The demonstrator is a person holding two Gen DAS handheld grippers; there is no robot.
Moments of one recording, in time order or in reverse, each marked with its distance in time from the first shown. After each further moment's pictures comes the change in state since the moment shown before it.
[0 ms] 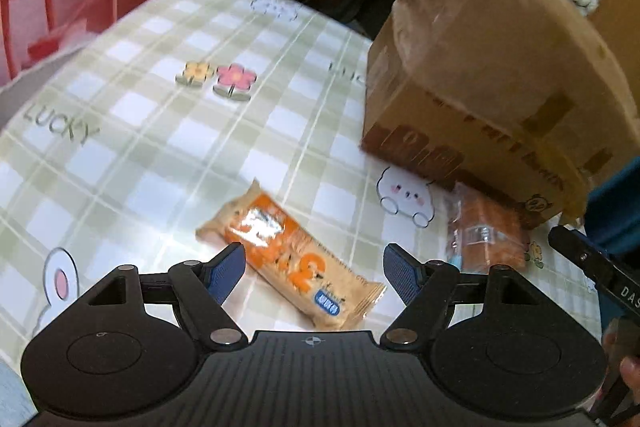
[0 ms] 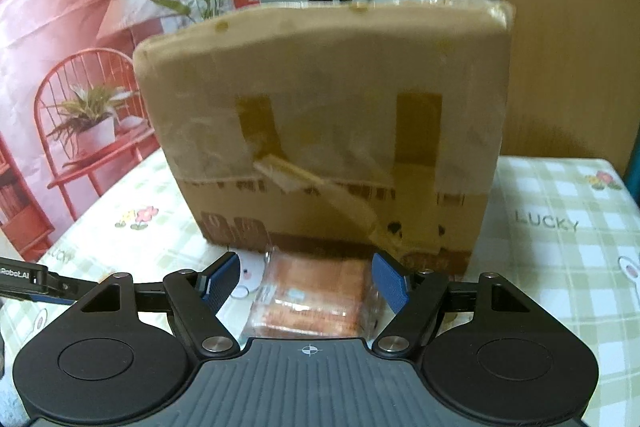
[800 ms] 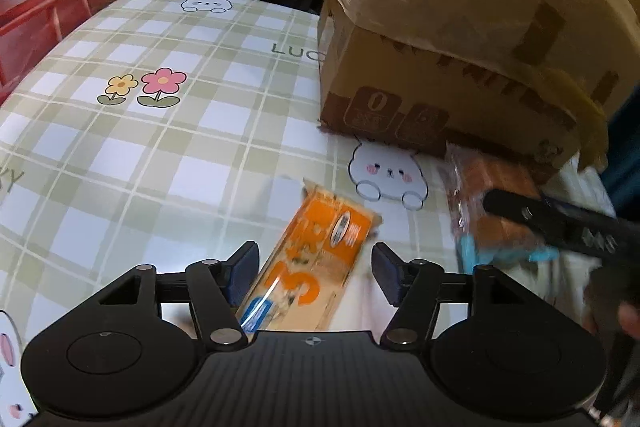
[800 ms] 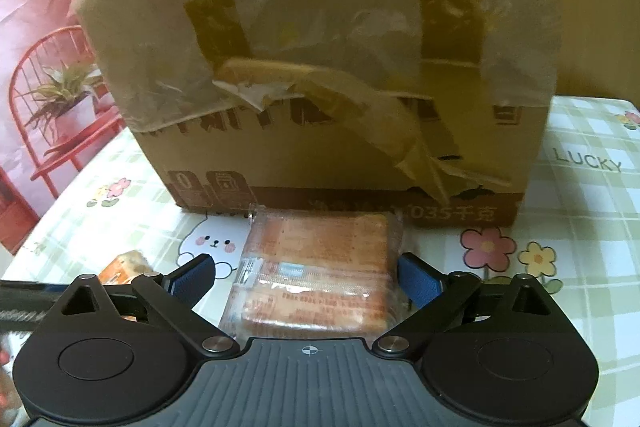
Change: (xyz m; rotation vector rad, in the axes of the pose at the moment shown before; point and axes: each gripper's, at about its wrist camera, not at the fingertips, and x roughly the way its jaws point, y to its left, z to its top) left arm 0.045 -0.033 -0.012 0.231 -0.009 -0.006; right arm 0.077 -0.004 -0.021 0.074 0.106 -0.013
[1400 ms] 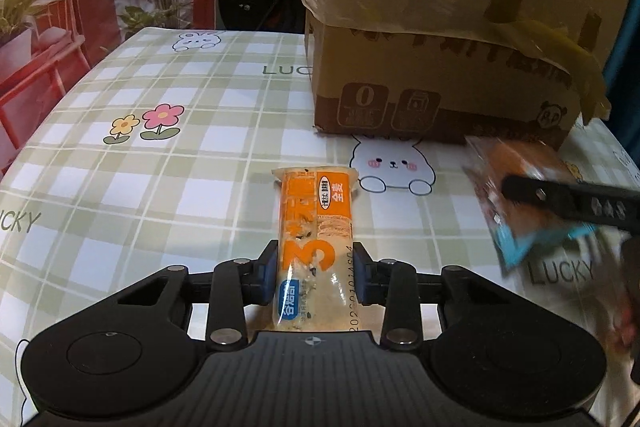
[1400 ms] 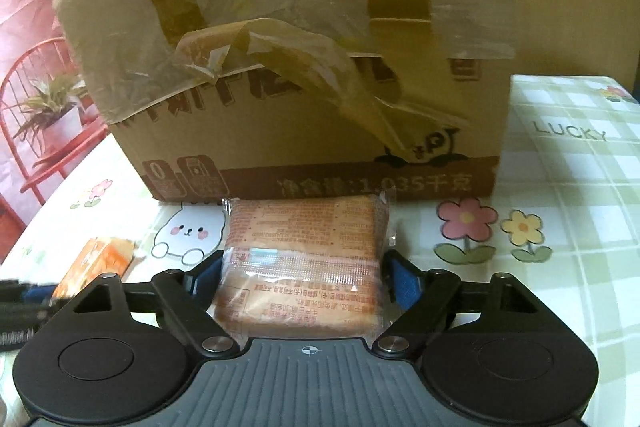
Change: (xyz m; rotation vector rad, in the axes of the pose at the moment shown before) left arm 0.003 -0.018 -0.013 0.140 -0.093 0.093; right arm -0.003 -0.018 -0.025 0.040 -0.047 -0.017
